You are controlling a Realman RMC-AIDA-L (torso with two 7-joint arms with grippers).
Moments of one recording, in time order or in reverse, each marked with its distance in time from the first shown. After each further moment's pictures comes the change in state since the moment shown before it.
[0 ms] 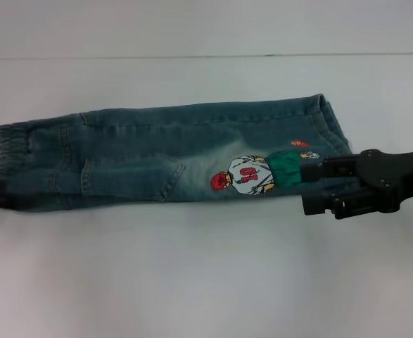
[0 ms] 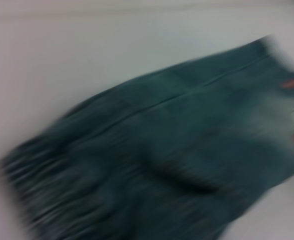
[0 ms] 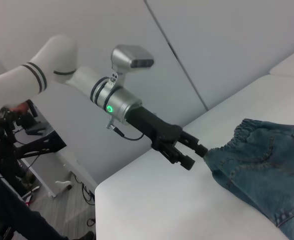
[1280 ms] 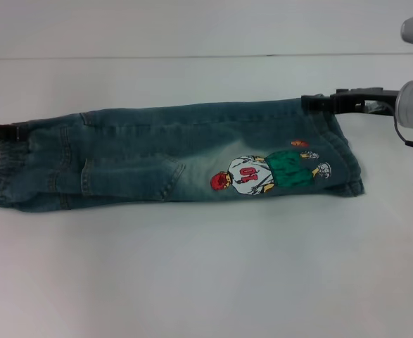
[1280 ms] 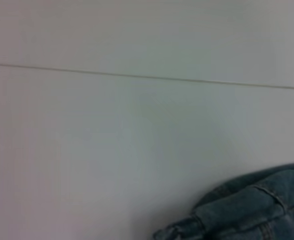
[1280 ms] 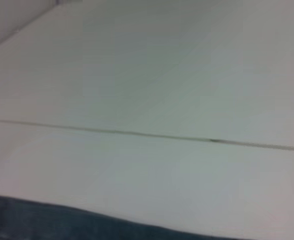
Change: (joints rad) left arm -0.063 -0.013 0.026 -0.070 -0.007 -0.369 -0.299; right arm 0.157 0.098 0.020 0.149 -0.110 1.080 0.158
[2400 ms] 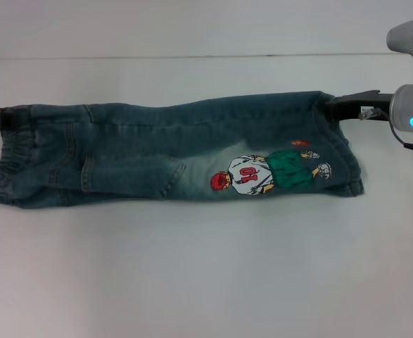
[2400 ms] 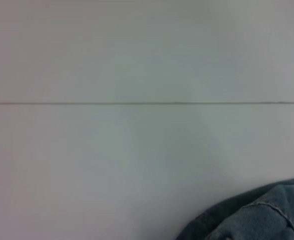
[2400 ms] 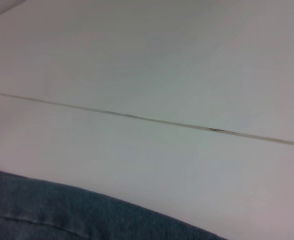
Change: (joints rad) left arm -0.025 -0.012 0.005 -0.025 -0.039 -0.053 0.072; right arm 0.017 0.007 -0.020 0.020 -0.047 0.054 -0.037
